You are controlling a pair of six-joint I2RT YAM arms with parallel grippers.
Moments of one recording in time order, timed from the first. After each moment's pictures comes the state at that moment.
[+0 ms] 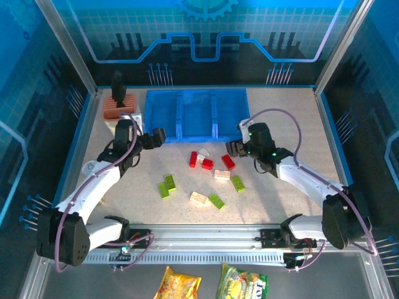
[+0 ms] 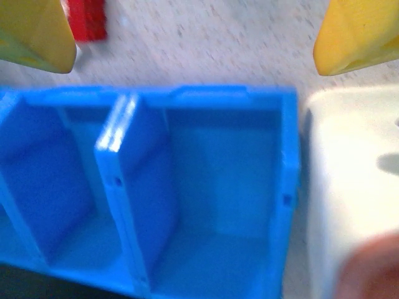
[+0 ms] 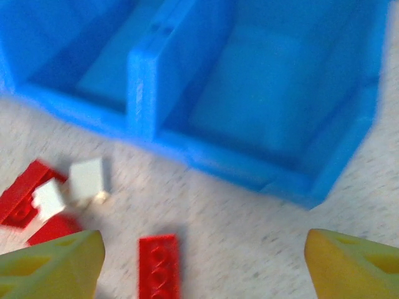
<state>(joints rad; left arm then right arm) -0.18 1.16 0.80 -0.27 0.03 -0.35 0.48 1.32 0.81 -0.20 0.05 0.10</state>
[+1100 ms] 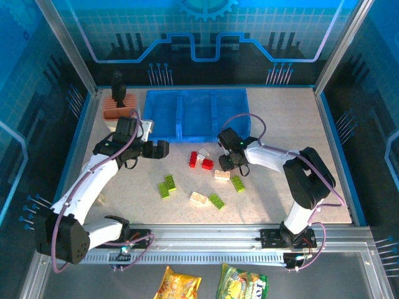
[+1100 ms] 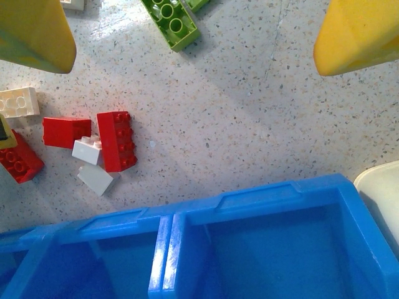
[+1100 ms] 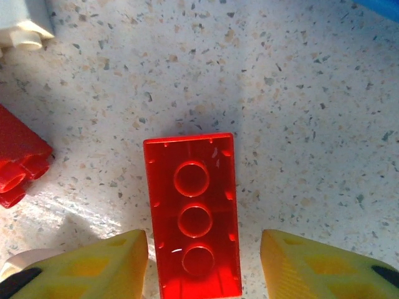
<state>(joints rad) -0.20 1.18 0.96 -0.67 0.19 -0.17 0.61 1.73 1.05 -0.57 0.14 0.19</state>
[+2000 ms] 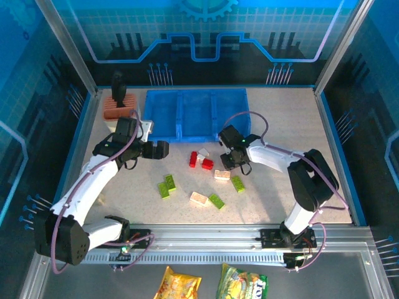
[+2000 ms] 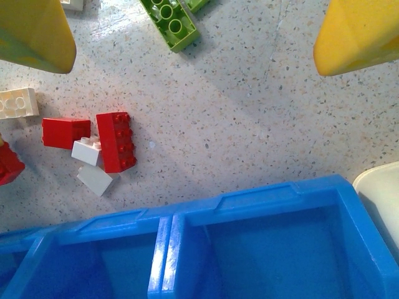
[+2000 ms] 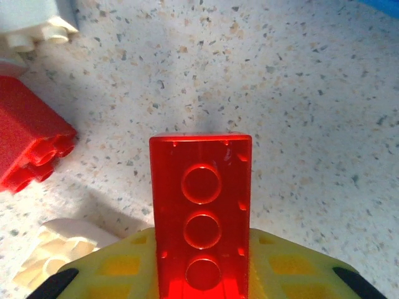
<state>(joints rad) -0.20 1.17 0.95 -0.67 0.18 -0.17 0.60 1.68 1.08 -0.66 0.10 0.20</state>
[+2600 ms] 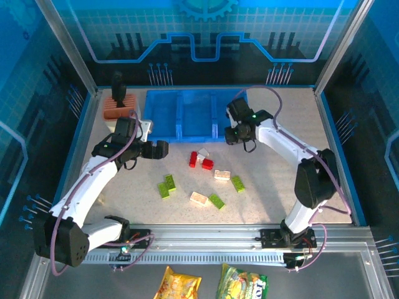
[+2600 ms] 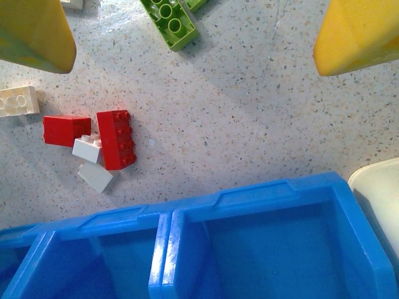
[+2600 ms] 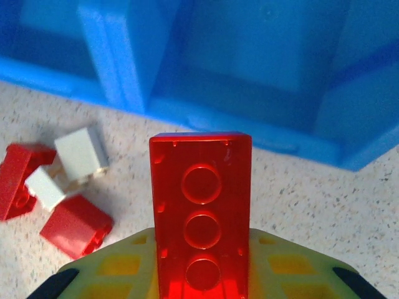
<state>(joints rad) -0.20 1.15 0.95 -0.67 0.18 -0.17 0.47 1.73 1.43 -0.83 0.06 0.24</state>
